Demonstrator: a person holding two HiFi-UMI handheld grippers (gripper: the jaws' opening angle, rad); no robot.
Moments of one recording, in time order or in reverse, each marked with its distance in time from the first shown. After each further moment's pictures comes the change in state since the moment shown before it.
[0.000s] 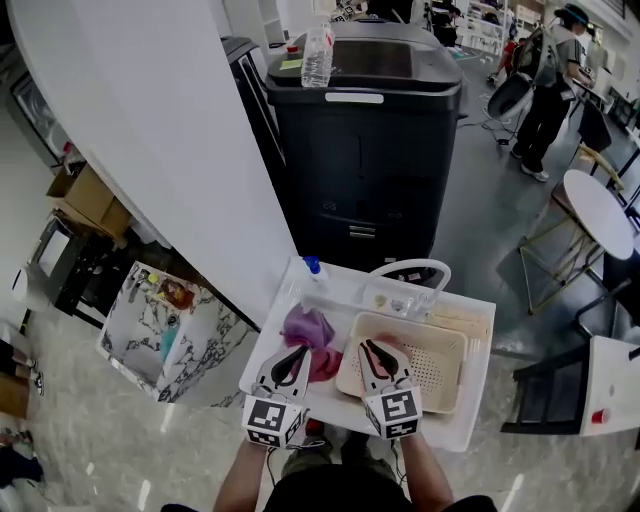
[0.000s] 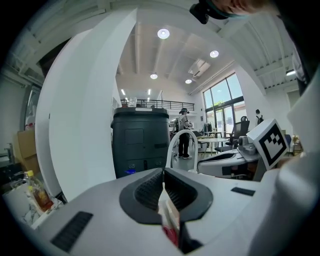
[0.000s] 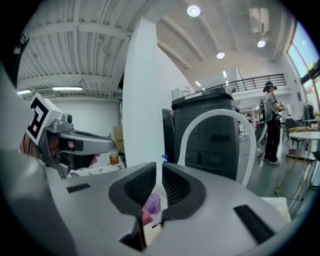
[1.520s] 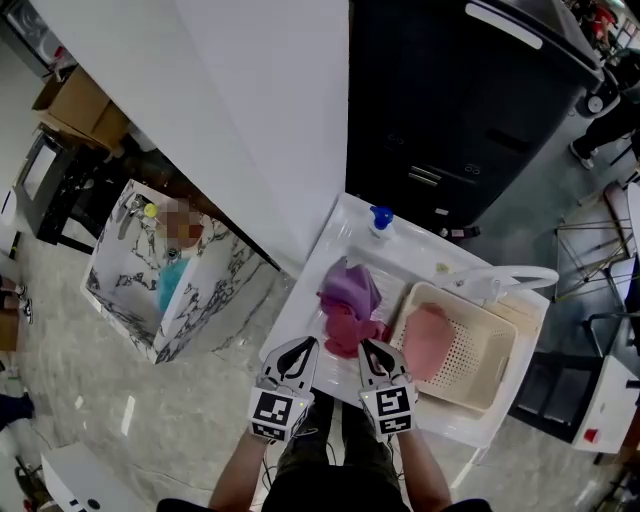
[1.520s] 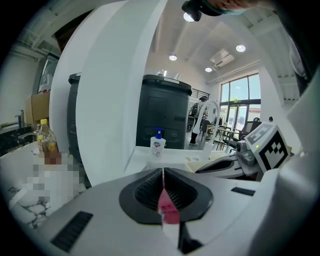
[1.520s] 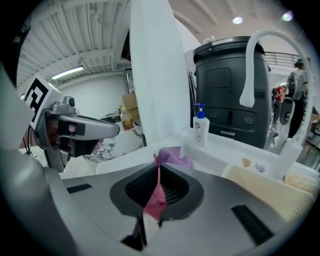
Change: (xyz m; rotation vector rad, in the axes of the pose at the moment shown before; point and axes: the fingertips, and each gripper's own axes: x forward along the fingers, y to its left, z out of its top) left arm -0.017 0.100 -0.150 -0.189 0.197 0.048; right arm 0.100 0.109 -0.143 0.003 0.351 0.149
